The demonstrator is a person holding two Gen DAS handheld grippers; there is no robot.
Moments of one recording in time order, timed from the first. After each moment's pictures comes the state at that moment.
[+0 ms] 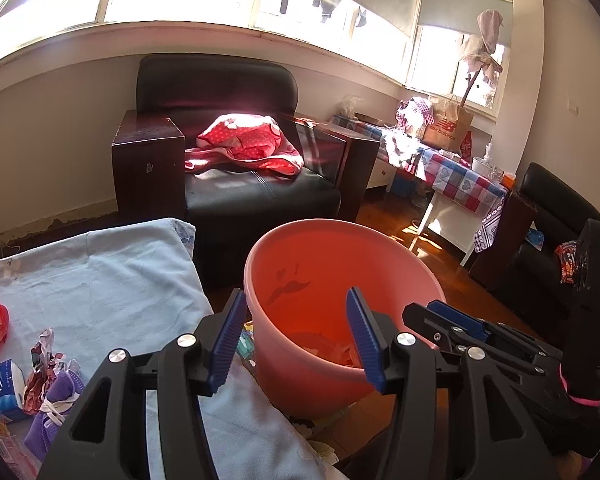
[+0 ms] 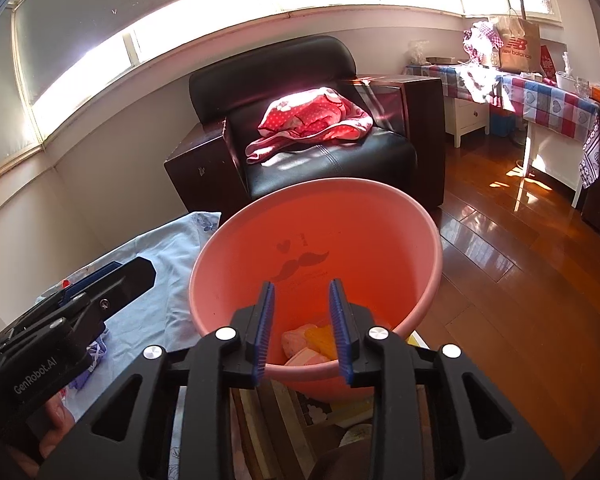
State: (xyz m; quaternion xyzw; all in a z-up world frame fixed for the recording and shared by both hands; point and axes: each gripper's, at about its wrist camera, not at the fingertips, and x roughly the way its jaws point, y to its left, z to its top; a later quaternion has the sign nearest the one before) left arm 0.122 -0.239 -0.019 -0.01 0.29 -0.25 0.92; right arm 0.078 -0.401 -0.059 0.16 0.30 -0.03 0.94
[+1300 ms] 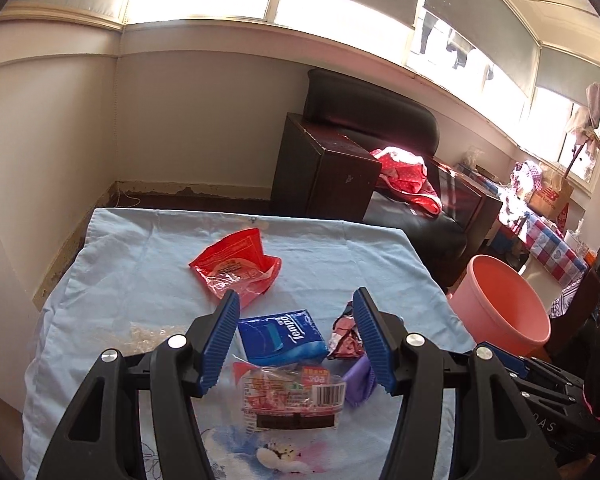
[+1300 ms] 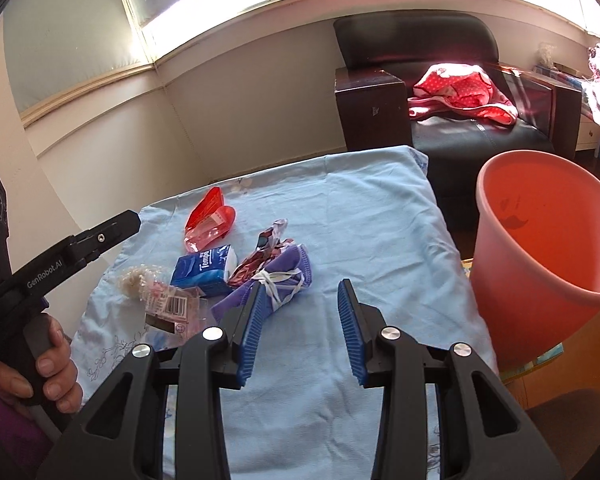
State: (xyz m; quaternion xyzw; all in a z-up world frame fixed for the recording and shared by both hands) left arm 0.076 0.038 -0.014 -0.09 0.29 -0.05 0.95; right arm 0.072 -0.196 -0.052 0.10 0.35 0.18 0.91
